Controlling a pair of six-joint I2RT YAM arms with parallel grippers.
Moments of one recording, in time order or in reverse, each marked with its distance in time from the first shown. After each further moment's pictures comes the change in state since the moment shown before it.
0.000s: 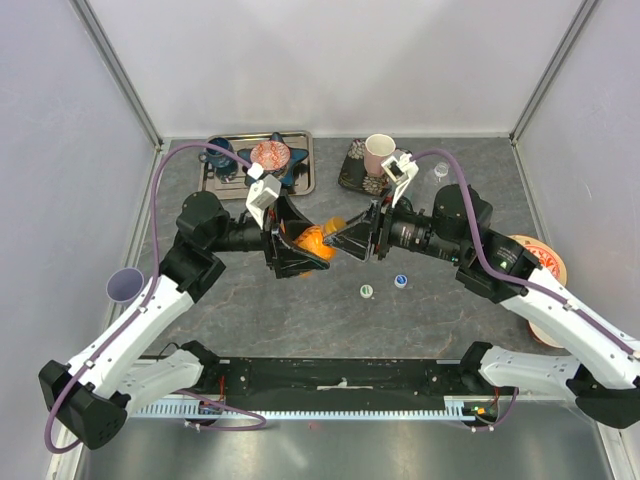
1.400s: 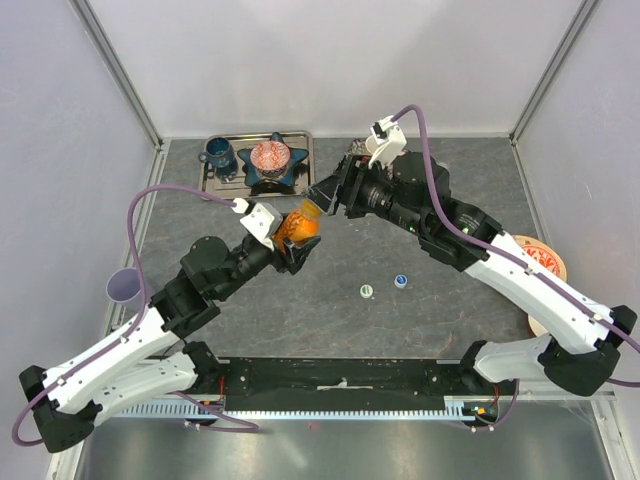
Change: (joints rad) left arm -0.317 -0.206 -0.143 -0.121 -1.055 0.404; right arm -0.005 0.245 0.224 -0.043 0.326 0.166
